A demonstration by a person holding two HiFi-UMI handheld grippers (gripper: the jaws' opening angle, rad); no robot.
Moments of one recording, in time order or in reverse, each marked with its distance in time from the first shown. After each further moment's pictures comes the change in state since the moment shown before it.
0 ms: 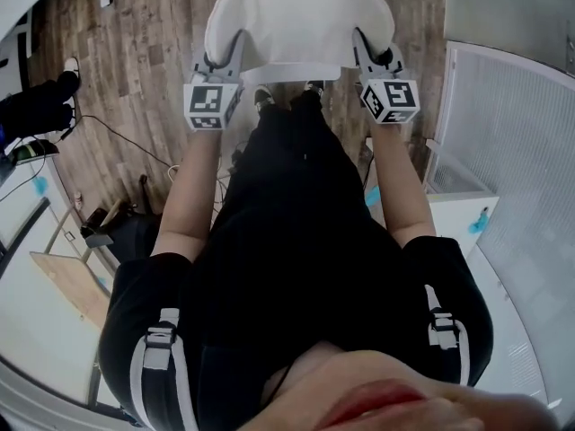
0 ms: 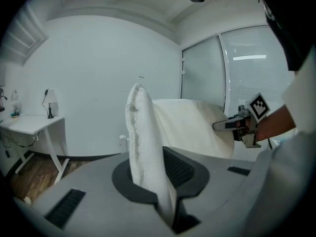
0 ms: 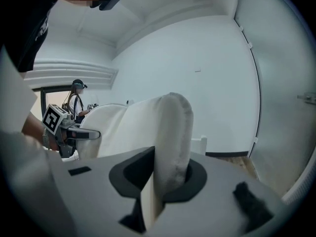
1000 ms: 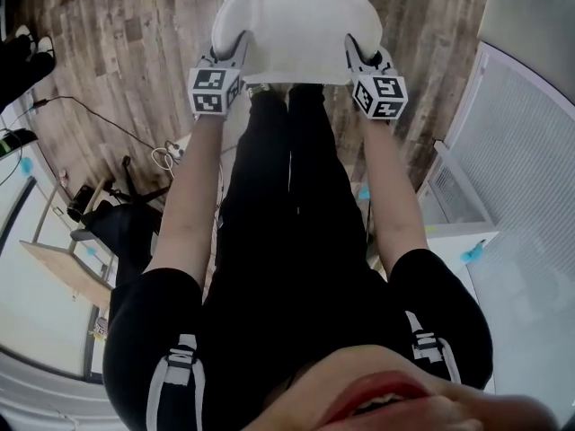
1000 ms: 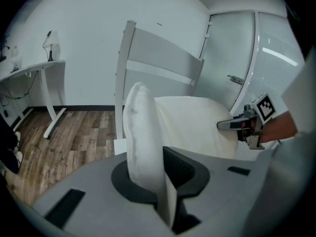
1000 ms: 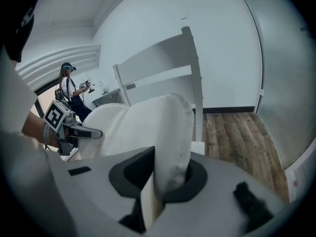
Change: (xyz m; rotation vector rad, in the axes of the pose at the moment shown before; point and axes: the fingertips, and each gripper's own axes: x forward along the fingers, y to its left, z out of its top) left arm 0.160 0.023 -0.298 -0.219 0.388 -0.004; right arm 0.141 -0.063 -0.296 0.158 0.350 0.058
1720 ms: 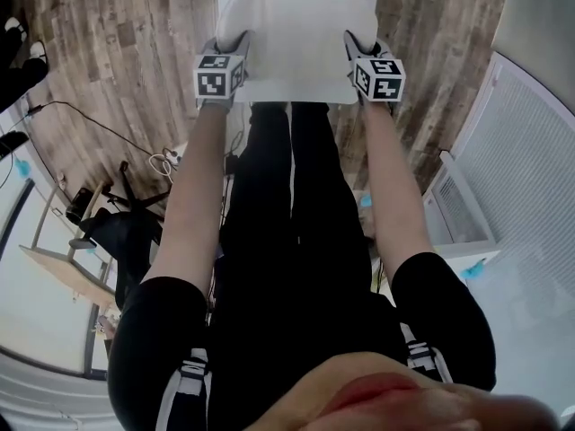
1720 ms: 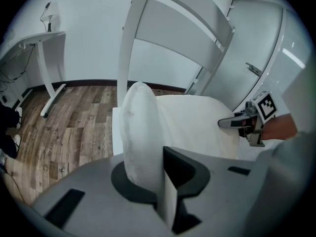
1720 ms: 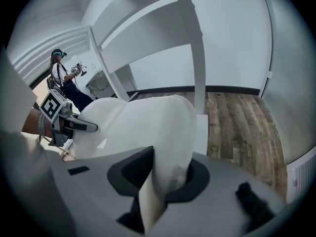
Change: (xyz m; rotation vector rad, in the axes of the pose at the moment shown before) left arm 0.116 0.052 -0.080 -0.106 0.226 0.015; right arm 0.123 -0.059 -0.083 0.017 0.235 0.012
